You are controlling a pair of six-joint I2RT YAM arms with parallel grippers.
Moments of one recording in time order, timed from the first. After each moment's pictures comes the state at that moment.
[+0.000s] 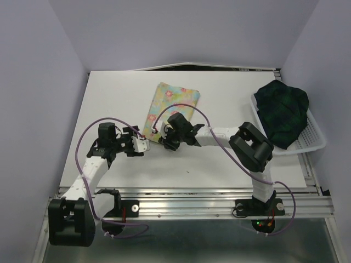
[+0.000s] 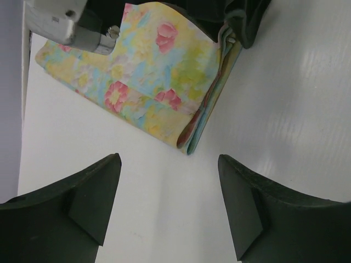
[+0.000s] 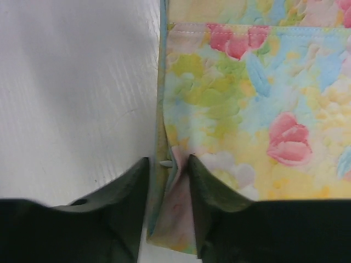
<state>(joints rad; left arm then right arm) -0.07 1.00 0.50 -0.24 0.70 1.27 0.85 2.01 1.28 -0.07 -0.31 -0.39</state>
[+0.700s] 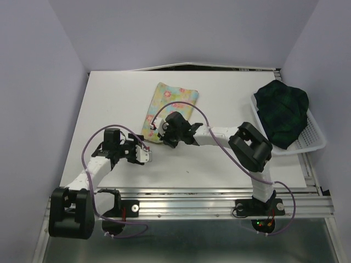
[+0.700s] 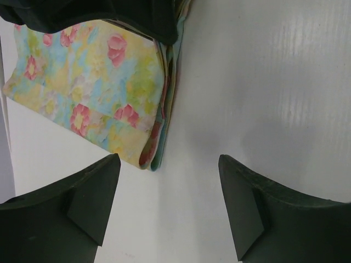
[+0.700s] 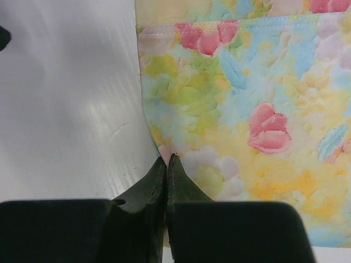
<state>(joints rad) -0.09 1.06 0.42 -0.23 0.71 1.48 0.87 2.03 1.32 -0.07 -0.23 -0.31</state>
